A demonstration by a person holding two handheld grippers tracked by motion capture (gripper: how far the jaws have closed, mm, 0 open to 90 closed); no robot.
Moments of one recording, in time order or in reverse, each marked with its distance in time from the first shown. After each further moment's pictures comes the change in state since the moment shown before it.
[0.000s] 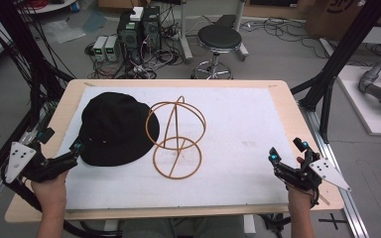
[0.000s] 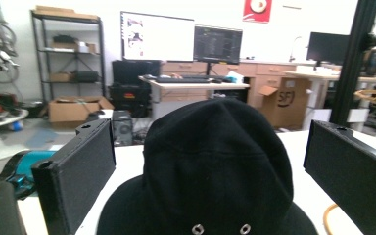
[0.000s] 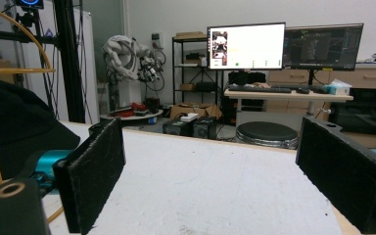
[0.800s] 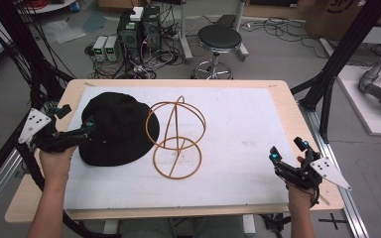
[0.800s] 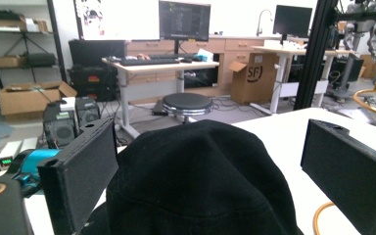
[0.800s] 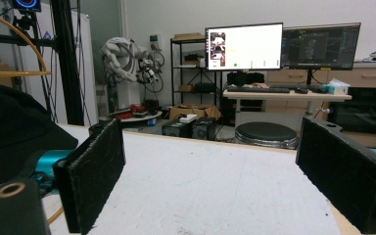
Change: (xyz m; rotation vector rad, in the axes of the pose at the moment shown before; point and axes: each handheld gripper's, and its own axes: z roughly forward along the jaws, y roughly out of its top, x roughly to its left) left arm 0.009 0.025 0.065 0.111 -0.146 0.014; right arm -0.002 0.000 0.002 -0.004 -0.005 0.011
